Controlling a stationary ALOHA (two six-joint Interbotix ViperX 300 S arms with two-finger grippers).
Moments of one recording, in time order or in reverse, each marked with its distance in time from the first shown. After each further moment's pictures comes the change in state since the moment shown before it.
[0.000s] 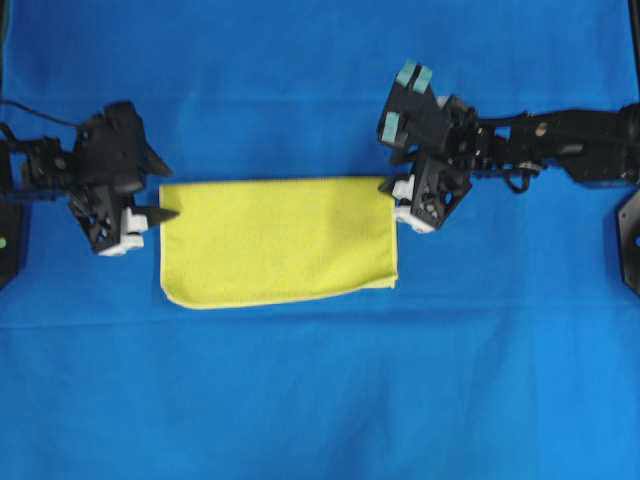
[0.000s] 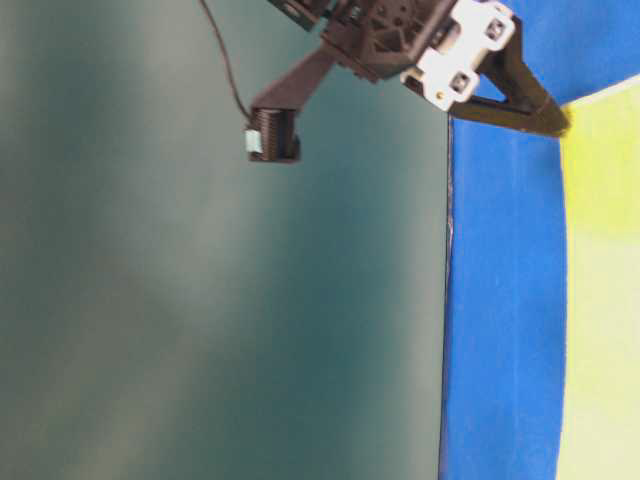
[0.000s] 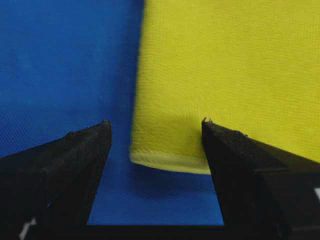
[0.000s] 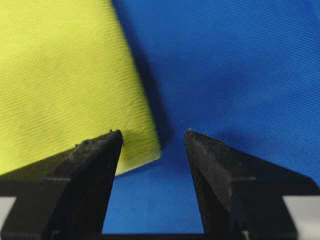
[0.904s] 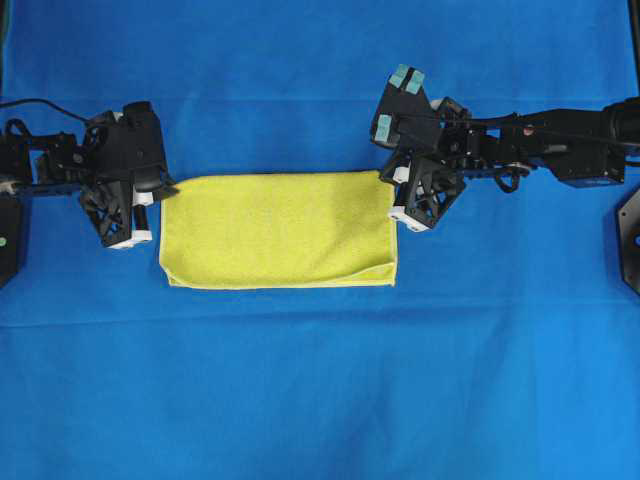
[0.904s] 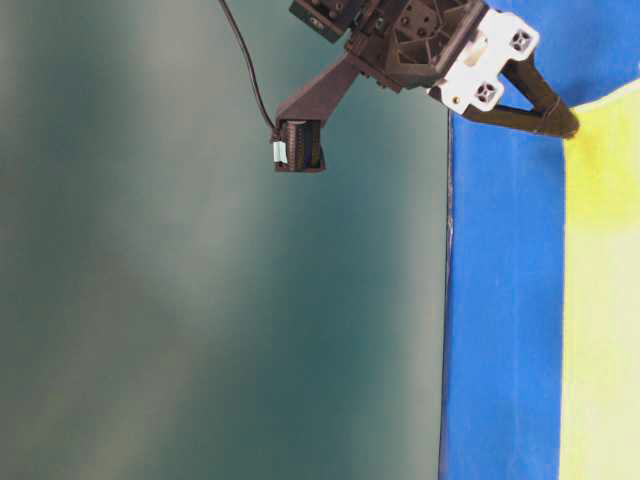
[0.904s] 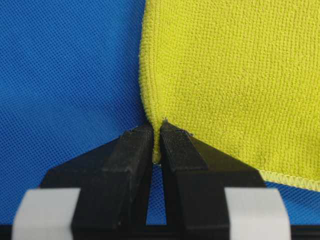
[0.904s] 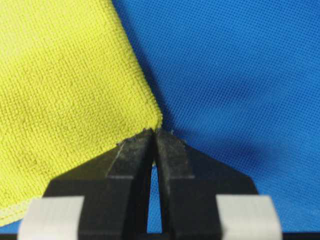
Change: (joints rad) left arm 0.025 0.080 -0.031 0.000 0.028 0.035; right arm -0.005 0.040 -0.009 -0.002 -0.015 0.000
